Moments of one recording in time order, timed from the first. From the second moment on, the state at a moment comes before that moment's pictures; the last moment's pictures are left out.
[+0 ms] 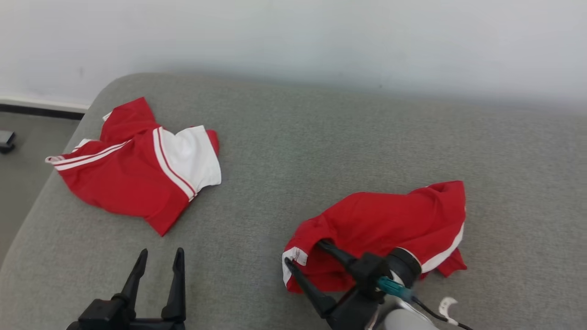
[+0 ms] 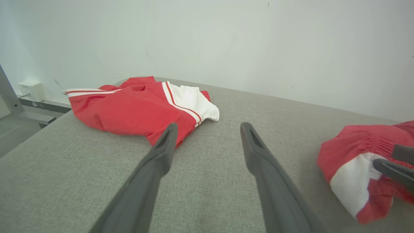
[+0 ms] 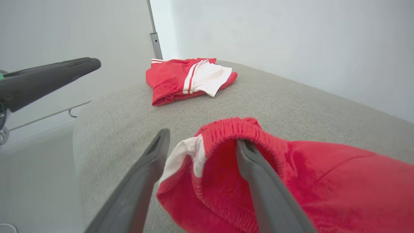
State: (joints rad) left arm -0.06 0.11 -0.08 0.22 -0.29 -0.13 -0.26; right arm -0.48 -0.12 0.83 0.60 0.37 0.13 -0.26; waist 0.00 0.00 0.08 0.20
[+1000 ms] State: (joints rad) left arm 0.00 0.13 -0.01 0.18 -0.25 -0.13 -0.26; right arm -0.01 -0.17 0.24 0.13 0.20 0.13 -0.26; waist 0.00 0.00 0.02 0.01
